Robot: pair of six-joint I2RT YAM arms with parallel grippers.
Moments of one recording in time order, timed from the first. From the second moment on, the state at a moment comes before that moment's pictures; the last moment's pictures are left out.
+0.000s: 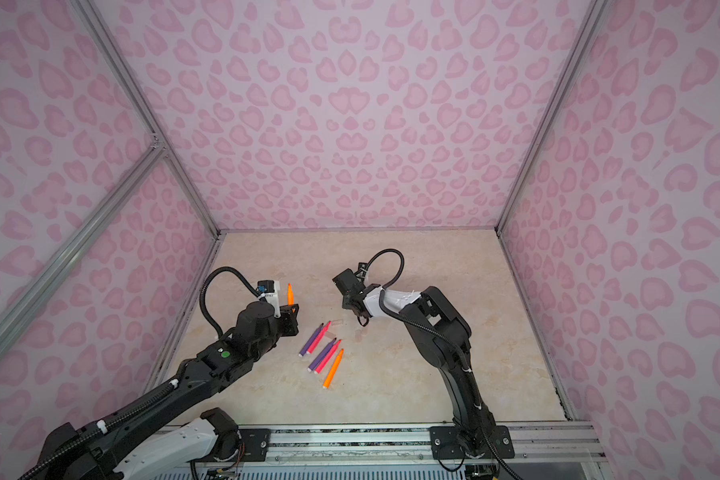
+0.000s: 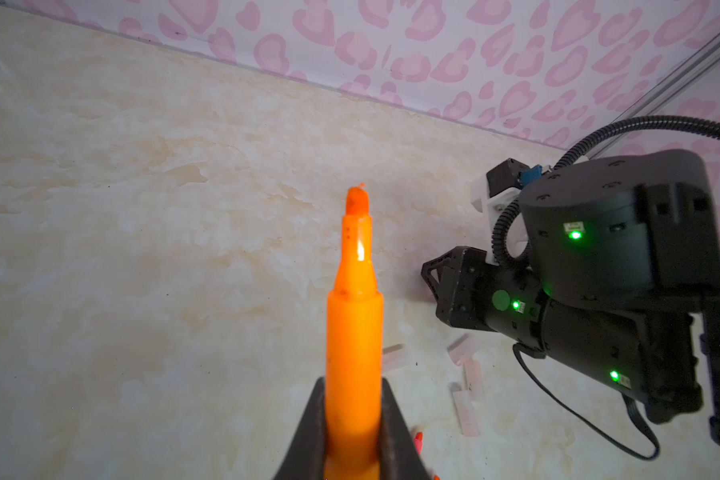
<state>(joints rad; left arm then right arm) -0.62 0.98 0.58 -0.12 -0.28 -0.53 0.73 2.14 1.41 -0.28 0.36 0.74</state>
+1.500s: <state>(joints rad) -0.65 0.75 0.42 0.29 0.27 -0.42 0.73 1.36 0.92 0.15 0.14 0.71</state>
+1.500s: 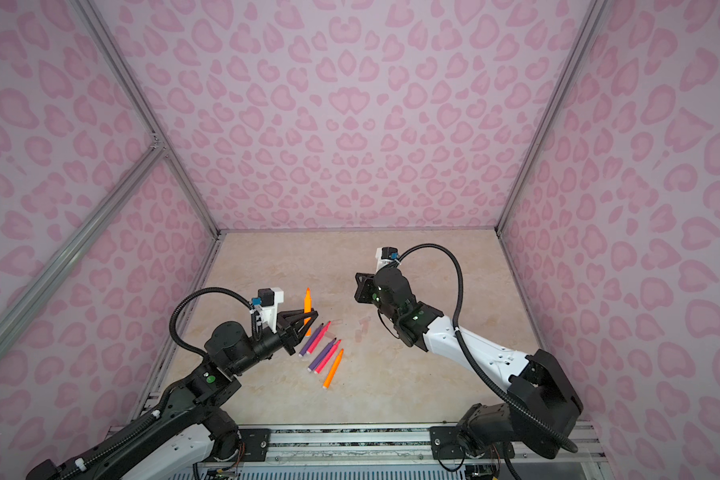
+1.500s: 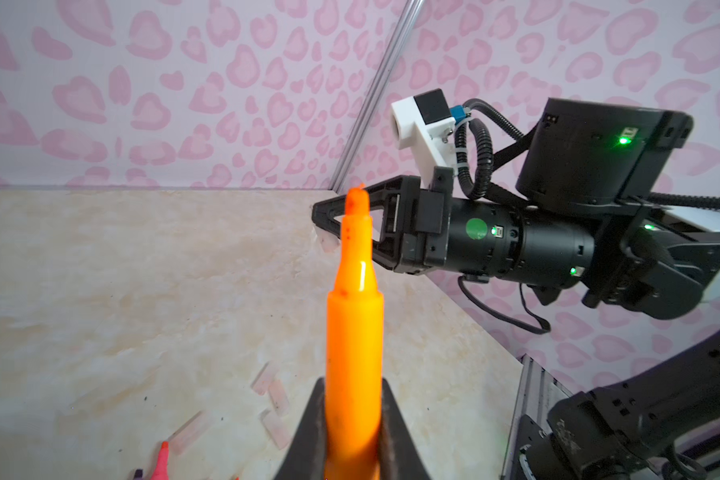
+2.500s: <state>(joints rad) -0.74 0.84 0.49 0.26 0.31 -0.36 1.00 1.17 0.79 0.52 0.20 0.62</state>
